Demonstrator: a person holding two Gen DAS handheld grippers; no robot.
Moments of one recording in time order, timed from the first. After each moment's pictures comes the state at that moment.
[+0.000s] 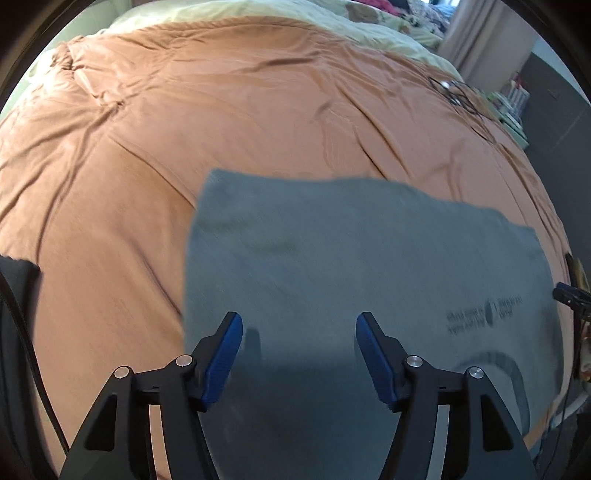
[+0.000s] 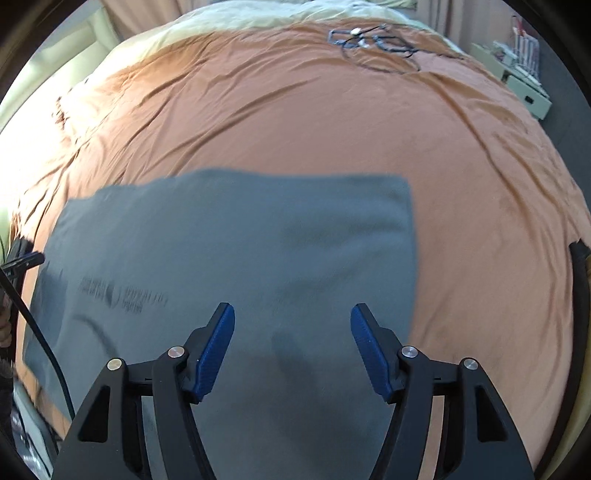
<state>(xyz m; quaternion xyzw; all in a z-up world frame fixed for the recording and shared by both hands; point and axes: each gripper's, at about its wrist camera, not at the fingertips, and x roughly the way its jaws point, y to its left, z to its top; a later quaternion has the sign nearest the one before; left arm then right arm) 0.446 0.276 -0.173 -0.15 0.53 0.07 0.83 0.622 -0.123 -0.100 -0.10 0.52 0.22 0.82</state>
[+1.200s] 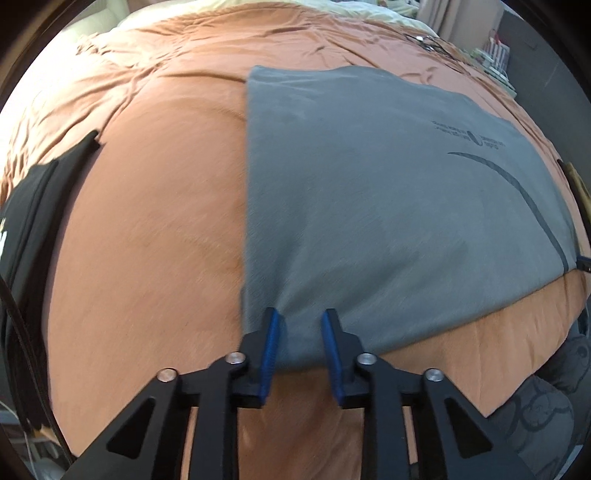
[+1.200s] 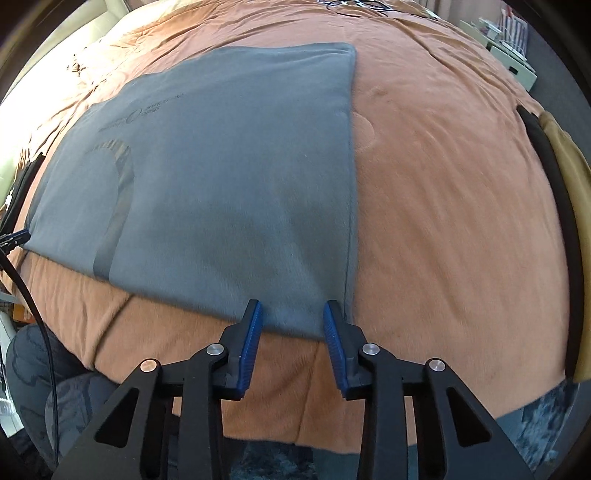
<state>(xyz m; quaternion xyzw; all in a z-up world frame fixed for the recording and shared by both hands) 0.258 0.250 -0.207 -0.09 0.55 0.08 0.83 0.465 -0.247 -0.121 -0.13 0.55 0.20 0.80</state>
